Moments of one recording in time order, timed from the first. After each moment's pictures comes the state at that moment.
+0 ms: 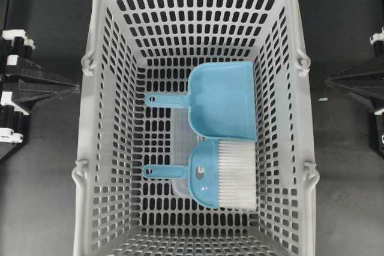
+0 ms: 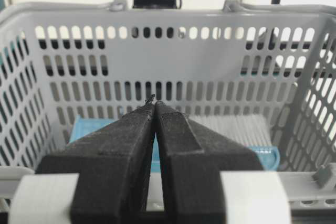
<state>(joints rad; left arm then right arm) 0.00 -0.96 1.17 0.00 -0.29 0.00 0.00 -0.97 1.18 0.00 -0.29 0.00</state>
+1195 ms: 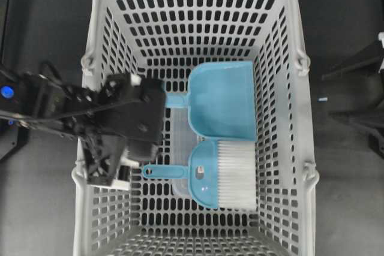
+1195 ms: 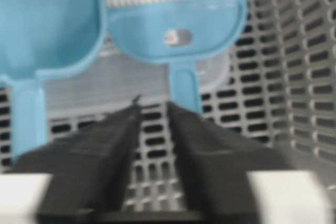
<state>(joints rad) -0.18 -0.21 0.32 0.04 0.79 -0.08 0.04 -1.01 1.08 0.03 0.18 0.09</state>
